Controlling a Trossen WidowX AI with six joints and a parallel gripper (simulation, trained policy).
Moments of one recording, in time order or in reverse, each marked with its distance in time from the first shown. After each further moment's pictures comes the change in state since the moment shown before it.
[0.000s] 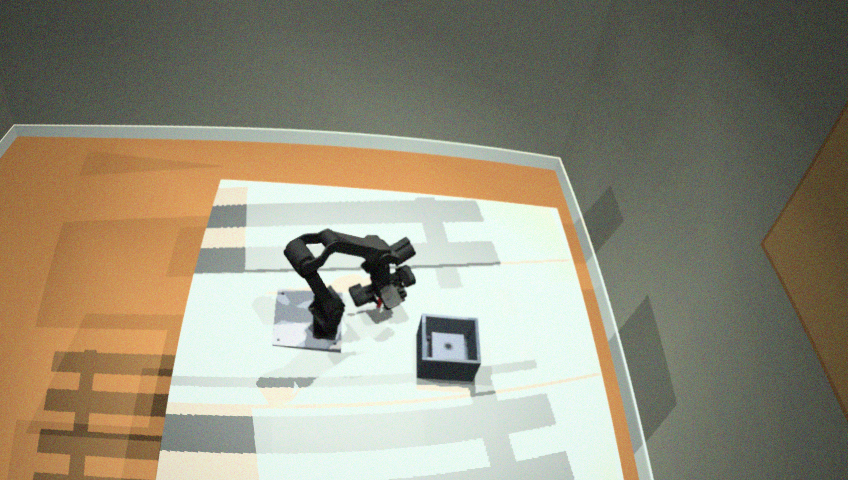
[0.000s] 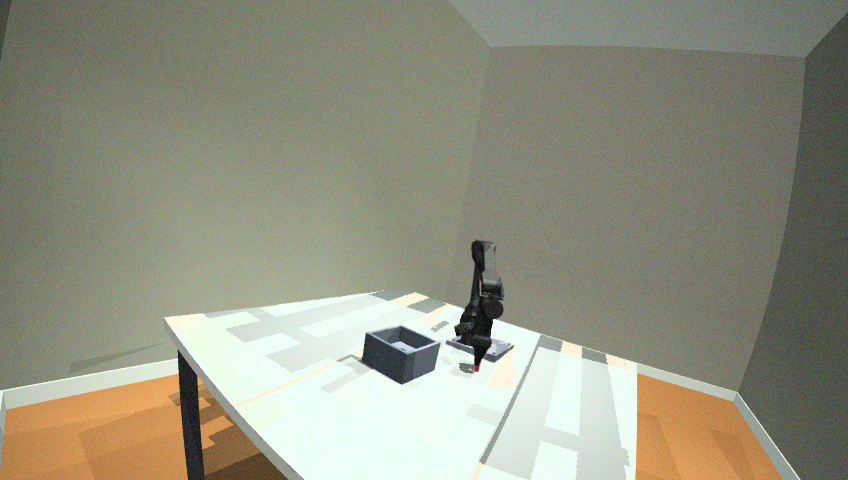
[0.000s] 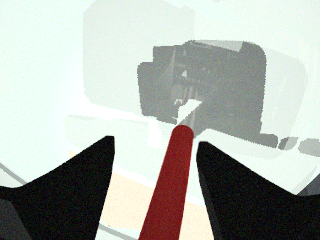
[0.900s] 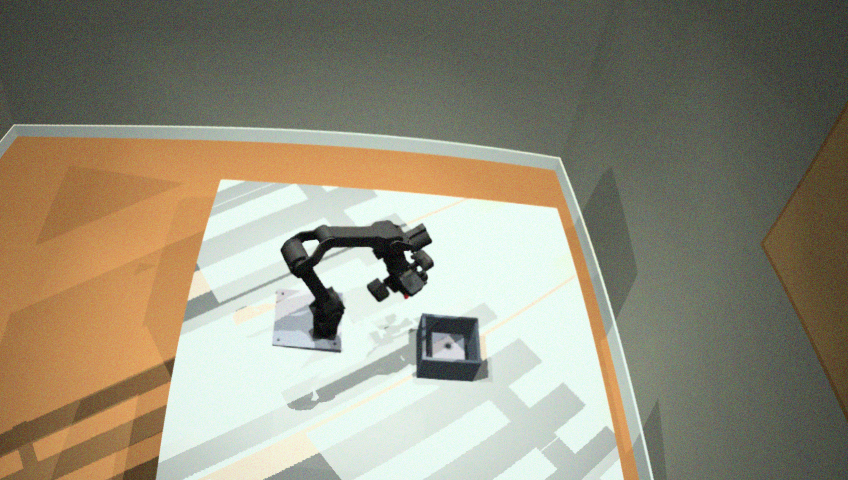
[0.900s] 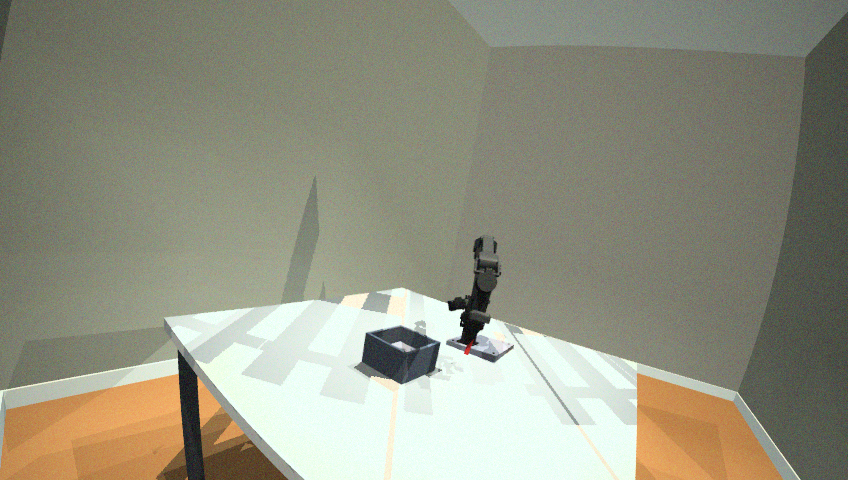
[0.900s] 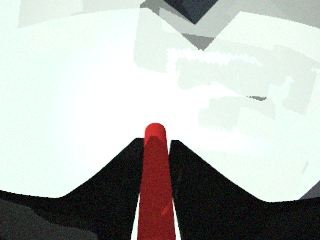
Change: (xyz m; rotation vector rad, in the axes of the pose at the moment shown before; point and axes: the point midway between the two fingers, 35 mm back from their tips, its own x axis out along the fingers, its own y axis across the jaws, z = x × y) arm -0.067 0.052 0.038 -0.176 -0.128 0.096
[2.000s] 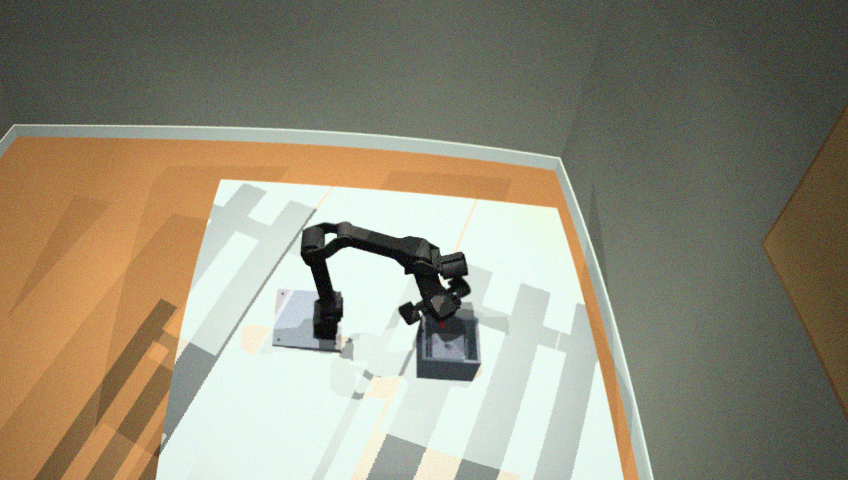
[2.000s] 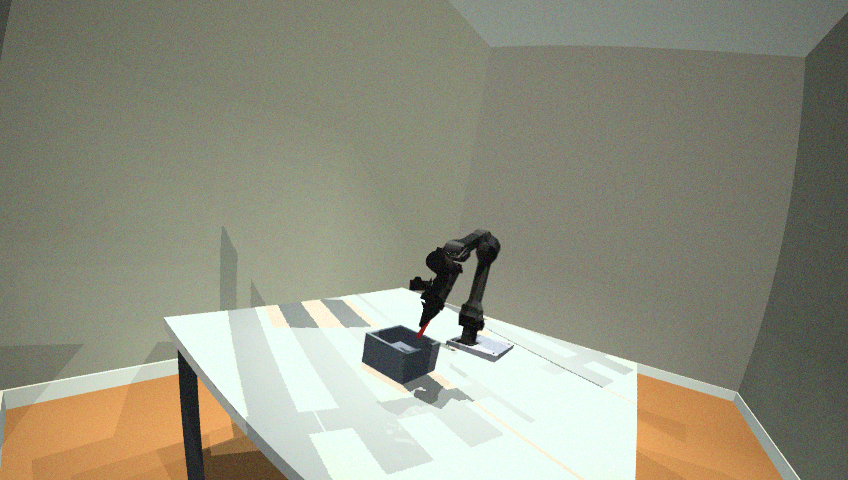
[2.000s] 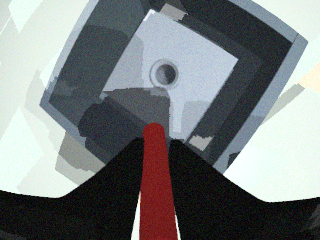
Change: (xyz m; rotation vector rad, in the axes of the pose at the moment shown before) arm -0.012 0.018 0.144 0.126 -0.195 -0.022
